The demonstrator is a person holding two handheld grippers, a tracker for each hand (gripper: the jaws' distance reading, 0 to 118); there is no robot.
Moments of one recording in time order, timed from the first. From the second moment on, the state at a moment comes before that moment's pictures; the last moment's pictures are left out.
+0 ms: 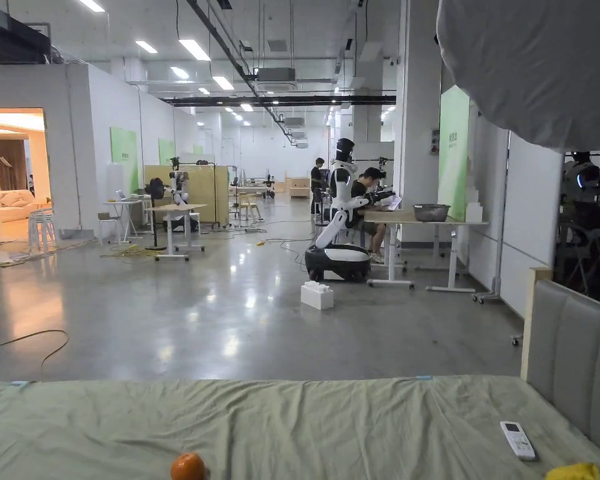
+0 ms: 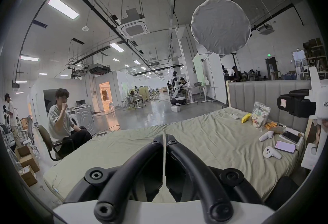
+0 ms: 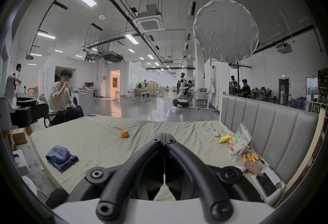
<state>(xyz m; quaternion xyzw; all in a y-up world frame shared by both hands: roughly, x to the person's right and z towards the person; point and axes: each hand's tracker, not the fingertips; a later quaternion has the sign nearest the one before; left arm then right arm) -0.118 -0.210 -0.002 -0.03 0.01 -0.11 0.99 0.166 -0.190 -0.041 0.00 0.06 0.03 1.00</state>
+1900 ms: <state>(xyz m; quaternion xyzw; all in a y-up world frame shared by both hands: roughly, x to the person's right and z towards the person) -0.130 -0.191 0.013 0.00 0.01 -0.04 1.00 0.148 -0.182 -0.026 0.00 0.09 0.04 1.00</state>
